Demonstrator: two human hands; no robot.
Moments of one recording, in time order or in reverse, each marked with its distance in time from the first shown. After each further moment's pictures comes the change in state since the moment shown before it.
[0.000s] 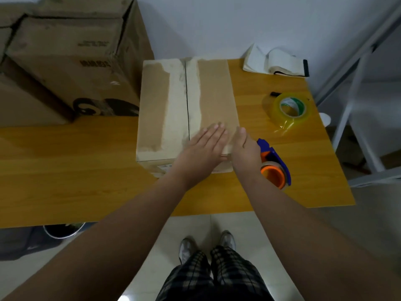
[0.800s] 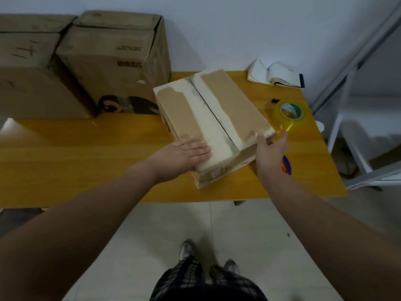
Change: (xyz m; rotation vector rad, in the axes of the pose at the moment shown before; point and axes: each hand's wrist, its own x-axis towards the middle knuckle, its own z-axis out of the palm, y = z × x) left_hand -0.095 -0.059 -0.018 -0.113 -0.101 0.283; right_hand -0.038 -0.009 -0.040 0.176 0.171 0.211
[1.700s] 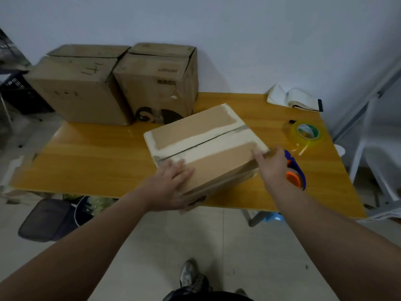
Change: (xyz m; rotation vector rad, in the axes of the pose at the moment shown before) left_hand -0.107 0.040 0.009 -0.294 -0.188 -0.551; right_hand -0.027 -0.012 0.001 -0.223 -0.182 -0.085
